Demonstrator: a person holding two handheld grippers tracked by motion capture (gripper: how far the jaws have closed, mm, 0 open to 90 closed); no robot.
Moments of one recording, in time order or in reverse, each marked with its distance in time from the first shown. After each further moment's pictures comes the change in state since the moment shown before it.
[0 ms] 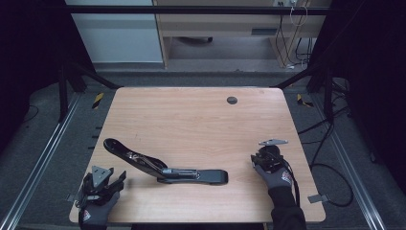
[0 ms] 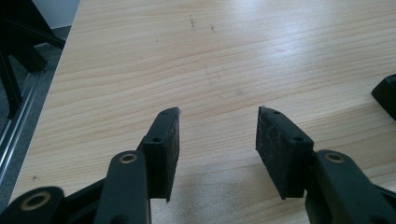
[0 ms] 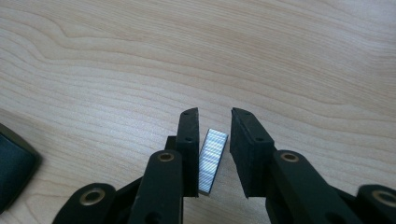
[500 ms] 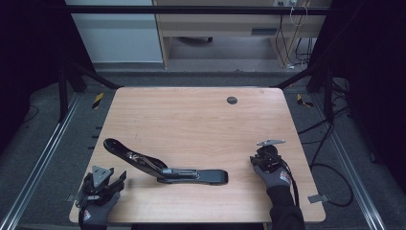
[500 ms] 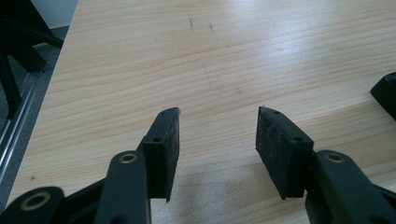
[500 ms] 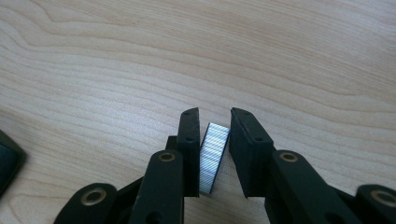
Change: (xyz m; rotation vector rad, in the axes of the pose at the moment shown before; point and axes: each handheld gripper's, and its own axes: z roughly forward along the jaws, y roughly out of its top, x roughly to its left) left arm 0.000 0.000 0.000 0.003 -0.002 0.004; right arm 0.000 -0.001 0.010 0.045 -0.007 -0.003
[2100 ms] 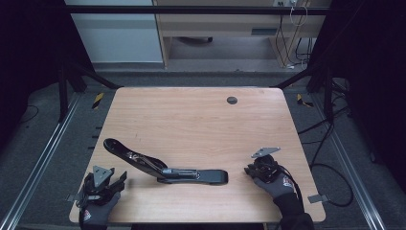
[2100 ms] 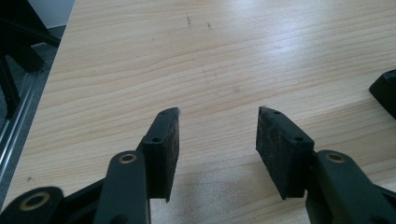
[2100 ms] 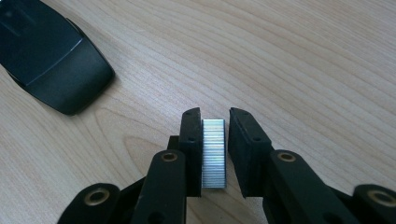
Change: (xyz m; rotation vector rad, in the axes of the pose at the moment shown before) left arm -0.001 0.000 0.001 0.003 -0.003 0.004; right arm 0.015 -0.017 -0.013 0.028 0.184 -0.243
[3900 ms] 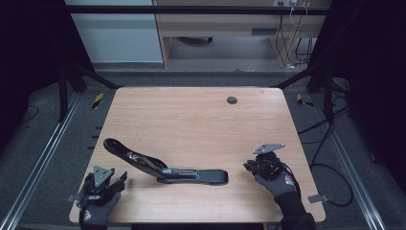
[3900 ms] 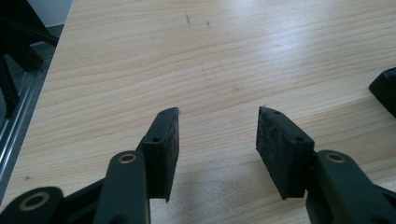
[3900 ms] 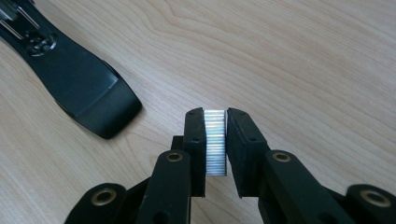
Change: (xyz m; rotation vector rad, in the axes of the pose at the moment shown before) left arm 0.000 0.000 0.000 0.006 -0.002 0.002; right arm 0.008 0.016 -0.025 -0.069 0.012 0.004
